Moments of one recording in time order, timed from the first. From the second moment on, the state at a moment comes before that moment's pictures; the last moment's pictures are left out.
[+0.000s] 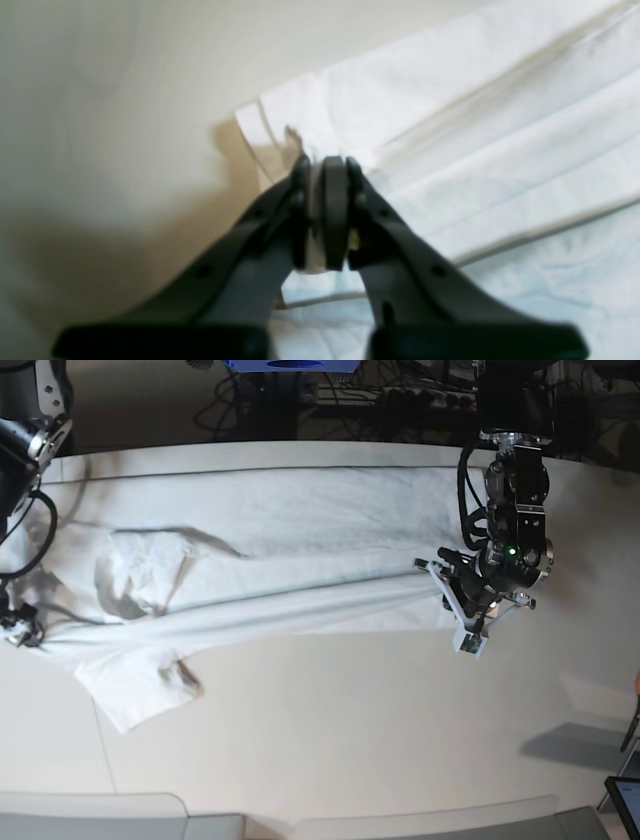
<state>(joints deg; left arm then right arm) -0.8 -17.5 -2.0 100.7 -11.7 -15.6 66.2 17.3 24.3 33.9 58.3 26.4 25.1 -51.9</state>
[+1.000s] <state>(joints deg) -0.8 -16.6 -2.0 101.1 -11.4 -15.6 66.4 38.7 24.4 7.1 45.9 27.5 16.3 -45.0</state>
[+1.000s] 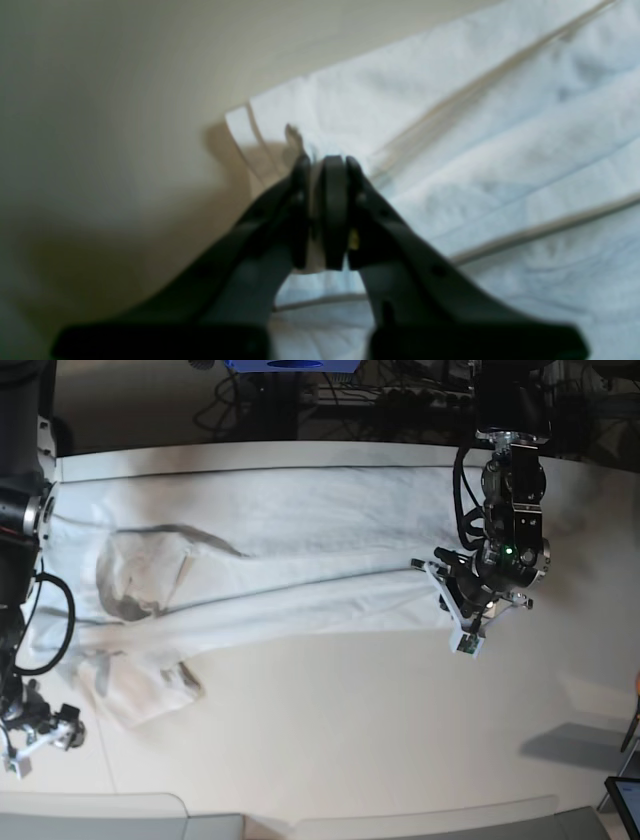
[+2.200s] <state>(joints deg) -0.2 -16.8 -2.6 101.4 -11.5 -15.6 66.3 46.9 14.3 -8.9 14.9 18.4 13.0 -19.3</state>
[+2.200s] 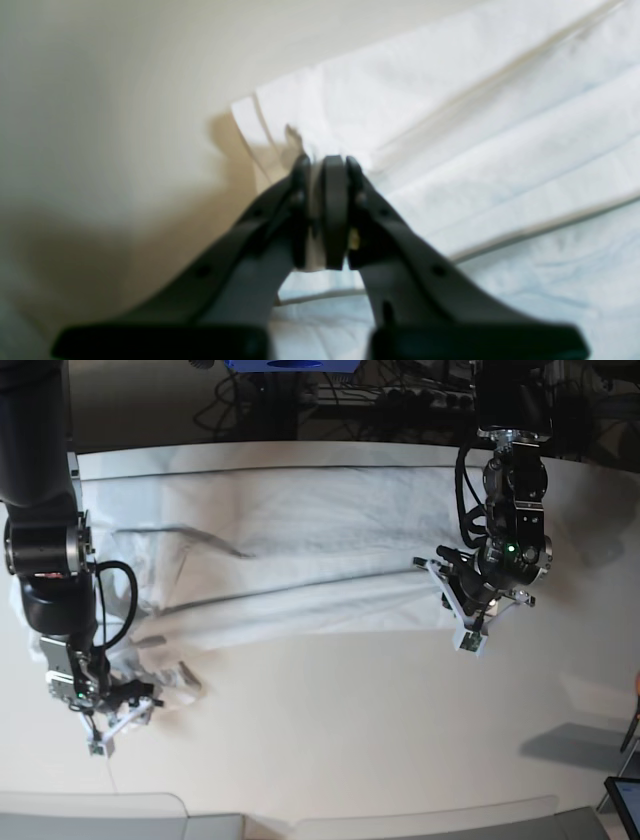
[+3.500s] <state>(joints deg) -0.4 -16.9 -2.6 101.4 -11.5 -15.6 66.2 42.9 14.0 -8.4 26.0 18.5 12.7 -26.6</state>
